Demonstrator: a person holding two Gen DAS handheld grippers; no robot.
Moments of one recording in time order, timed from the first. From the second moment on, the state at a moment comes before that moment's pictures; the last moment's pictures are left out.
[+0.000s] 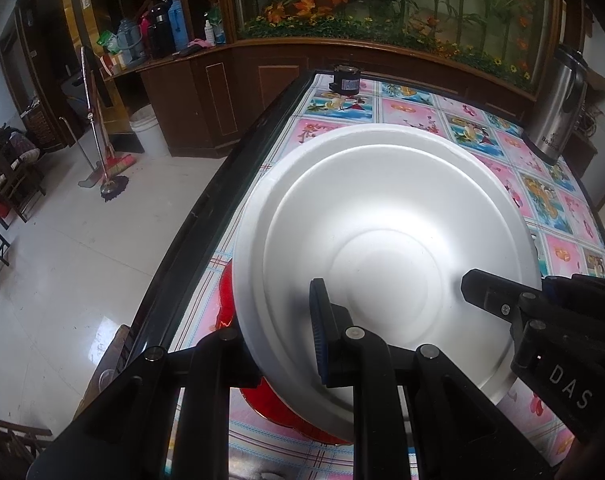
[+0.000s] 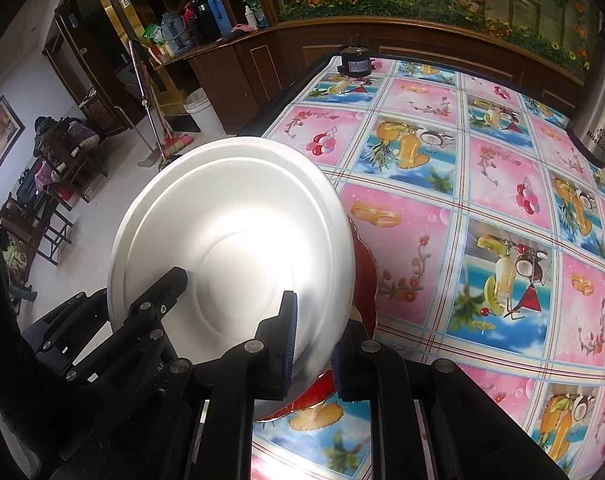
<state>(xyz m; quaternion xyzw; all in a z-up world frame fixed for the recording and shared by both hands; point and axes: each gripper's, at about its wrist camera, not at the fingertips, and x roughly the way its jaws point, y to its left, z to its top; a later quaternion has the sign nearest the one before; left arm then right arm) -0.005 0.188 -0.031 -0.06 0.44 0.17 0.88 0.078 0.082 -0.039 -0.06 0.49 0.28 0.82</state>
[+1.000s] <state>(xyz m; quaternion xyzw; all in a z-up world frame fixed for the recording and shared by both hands) -0.015 0.191 -0.023 -0.07 0.44 0.18 0.88 0.069 0.080 -0.035 -0.06 0.50 0.29 0.82</state>
